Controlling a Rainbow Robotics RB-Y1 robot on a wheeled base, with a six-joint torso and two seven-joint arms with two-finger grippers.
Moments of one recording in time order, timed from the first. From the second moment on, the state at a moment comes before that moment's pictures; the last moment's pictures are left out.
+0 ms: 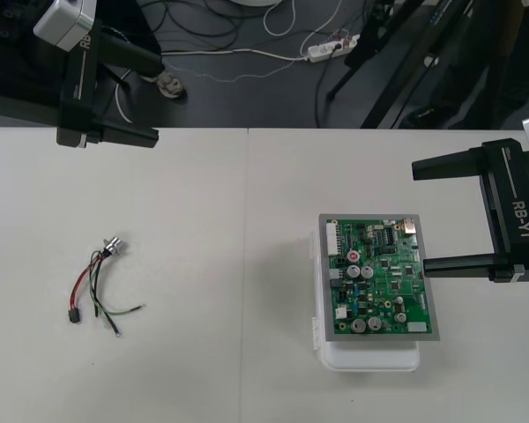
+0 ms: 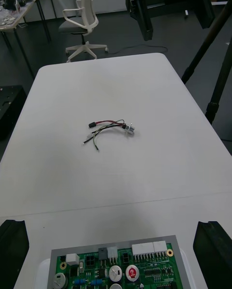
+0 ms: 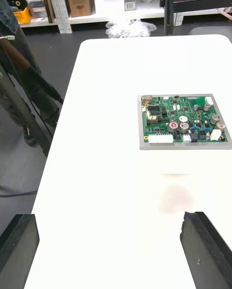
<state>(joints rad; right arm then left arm) -0.18 -0.66 -0.34 -2.21 1.28 -1.57 -0.66 -0.68 1.23 -0.29 -1.86 -1.03 -1.05 0.43</state>
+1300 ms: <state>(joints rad) -0.18 -0.66 -0.34 -2.21 1.28 -1.57 -0.66 -0.62 1.20 -0.30 -1.86 -1.03 -1.05 0.43</state>
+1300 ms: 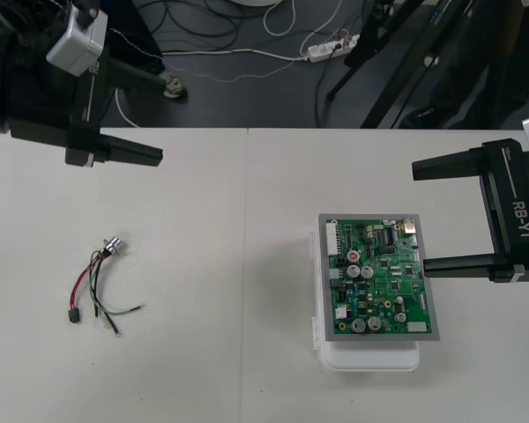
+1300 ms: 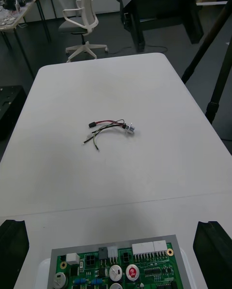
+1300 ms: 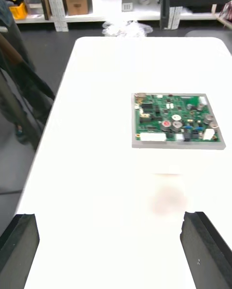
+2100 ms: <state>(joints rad) -0.16 -0.65 -0.34 -2.14 1.26 -1.57 -0.65 -0.60 1.21 -0.29 -1.86 -1.09 -1.06 -0.09</state>
